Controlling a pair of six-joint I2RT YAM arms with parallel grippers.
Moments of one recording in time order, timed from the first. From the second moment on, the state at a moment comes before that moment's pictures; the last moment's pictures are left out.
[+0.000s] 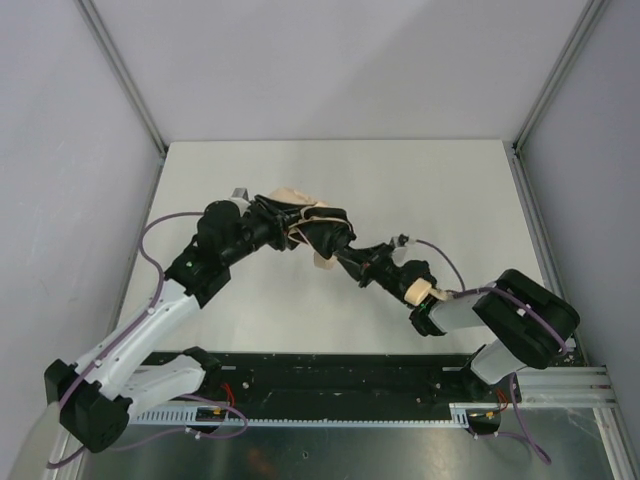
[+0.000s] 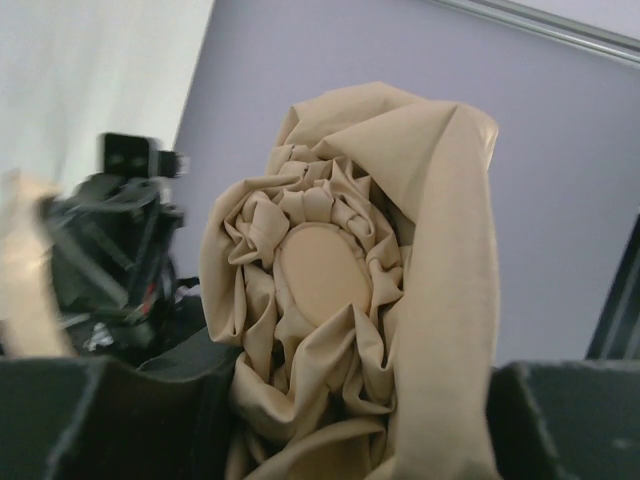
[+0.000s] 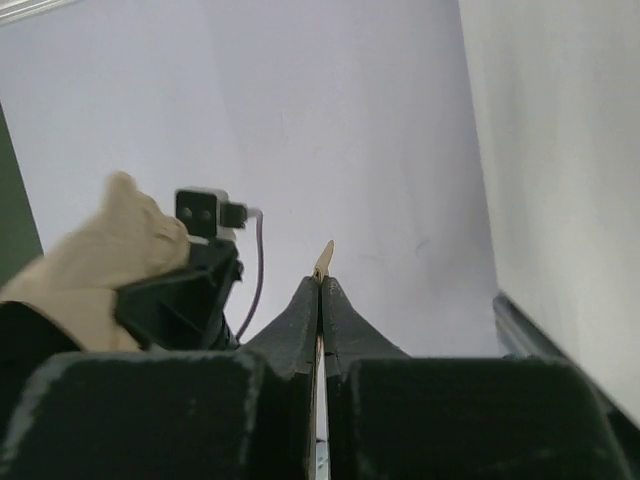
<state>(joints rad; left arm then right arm) -0.56 1.00 0.87 -0.05 0.25 -1.74 0.80 1.53 0.37 1.19 -0.04 1.85</state>
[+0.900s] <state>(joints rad) -0.58 1.14 0.79 -0.61 0.27 -1.45 0.62 1.31 0.31 1.26 -0.45 1.14</state>
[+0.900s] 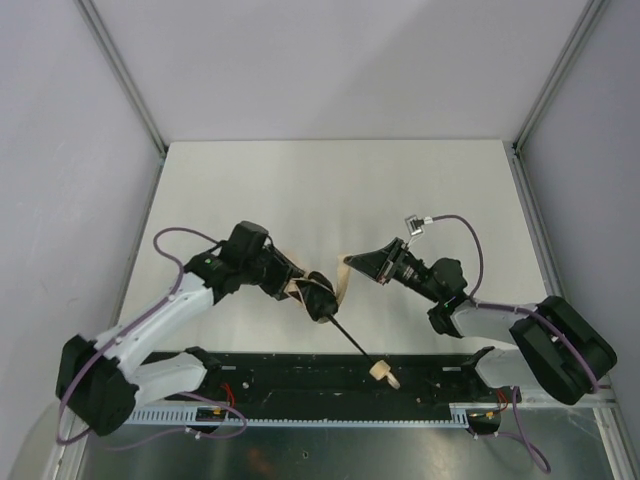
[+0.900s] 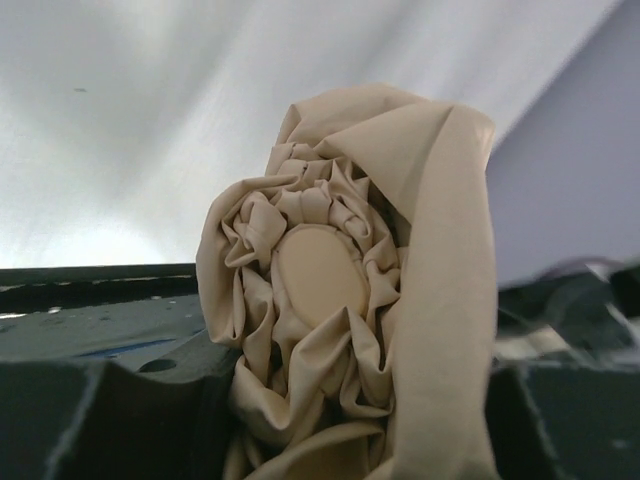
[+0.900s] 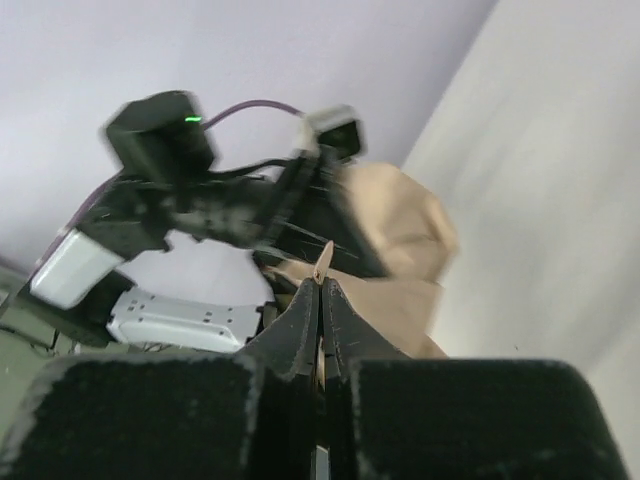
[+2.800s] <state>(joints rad) -0.58 1.50 0.79 -0.60 0.36 -1.36 0.91 1.42 0.49 0.83 -0.55 0.60</state>
